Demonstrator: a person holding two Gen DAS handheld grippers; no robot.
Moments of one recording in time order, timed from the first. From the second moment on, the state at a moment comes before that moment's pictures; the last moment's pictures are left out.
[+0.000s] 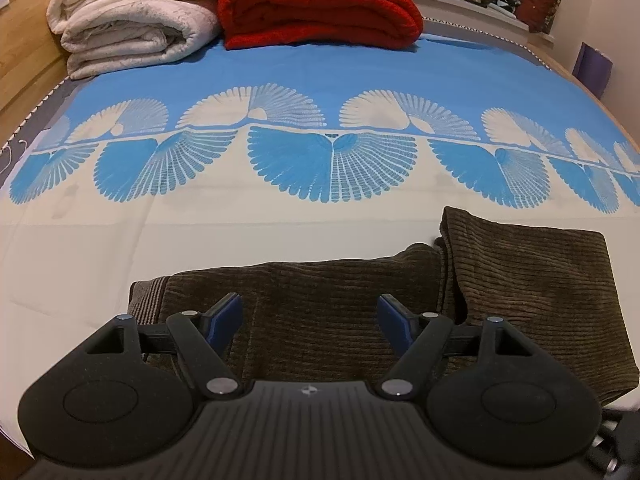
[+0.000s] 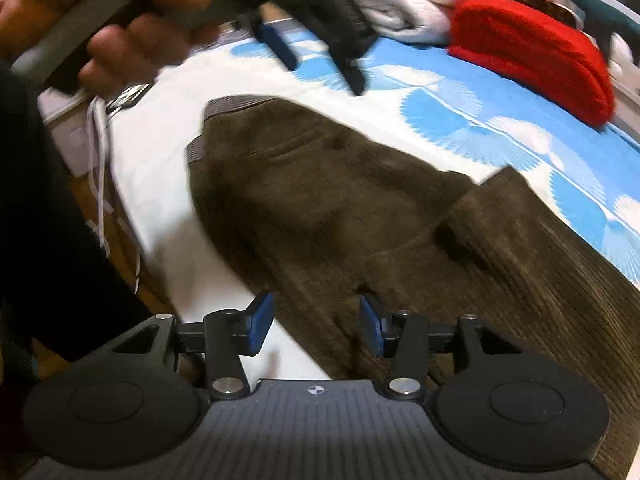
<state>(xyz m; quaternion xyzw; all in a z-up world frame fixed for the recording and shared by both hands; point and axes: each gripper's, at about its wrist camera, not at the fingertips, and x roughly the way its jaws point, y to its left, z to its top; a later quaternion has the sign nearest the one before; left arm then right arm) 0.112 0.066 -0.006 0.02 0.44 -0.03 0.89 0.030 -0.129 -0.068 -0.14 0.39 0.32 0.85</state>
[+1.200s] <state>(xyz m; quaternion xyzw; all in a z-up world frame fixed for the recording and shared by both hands) 0.110 0.084 -0.009 0.02 0.45 -0.02 0.89 0.066 -0.119 -0.116 -0.23 0.40 0.22 0.86</state>
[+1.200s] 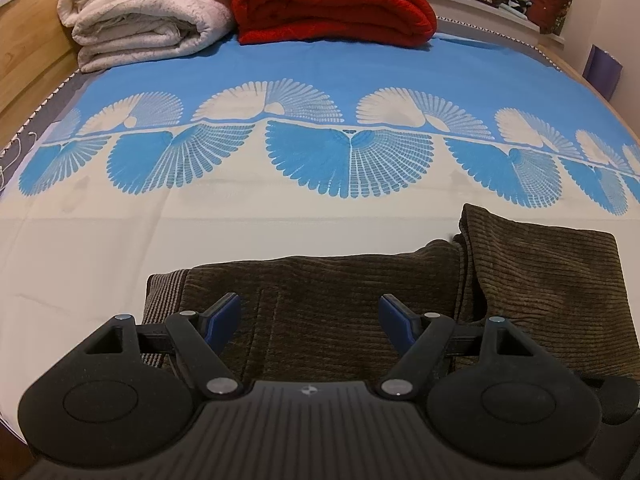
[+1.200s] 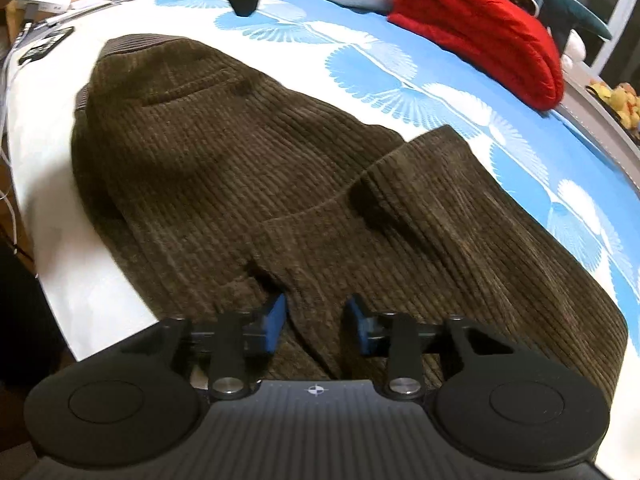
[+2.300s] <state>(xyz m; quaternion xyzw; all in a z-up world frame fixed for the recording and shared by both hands) 0.112 0.077 -0.010 0.02 0.45 -0.03 0.89 0.051 -0.142 -0.116 -0.17 0.38 0.28 0.86</state>
